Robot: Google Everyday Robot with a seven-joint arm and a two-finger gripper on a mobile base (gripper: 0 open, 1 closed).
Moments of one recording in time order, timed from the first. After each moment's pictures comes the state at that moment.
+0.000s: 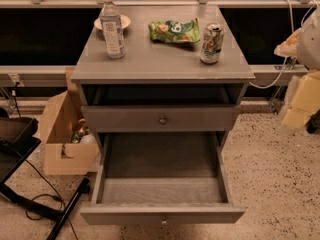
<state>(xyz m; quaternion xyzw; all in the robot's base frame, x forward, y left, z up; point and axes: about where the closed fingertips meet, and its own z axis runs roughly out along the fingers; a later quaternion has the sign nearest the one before) 0.438 -0.217 0.976 -0.60 0.78 -0.03 0.16</state>
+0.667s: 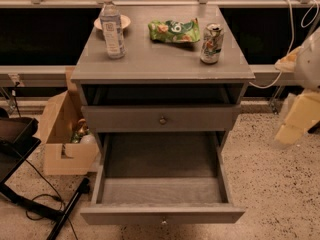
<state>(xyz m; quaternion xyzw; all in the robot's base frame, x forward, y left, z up) 0.433 -0.216 0.951 -0.59 0.79 -0.03 0.17</state>
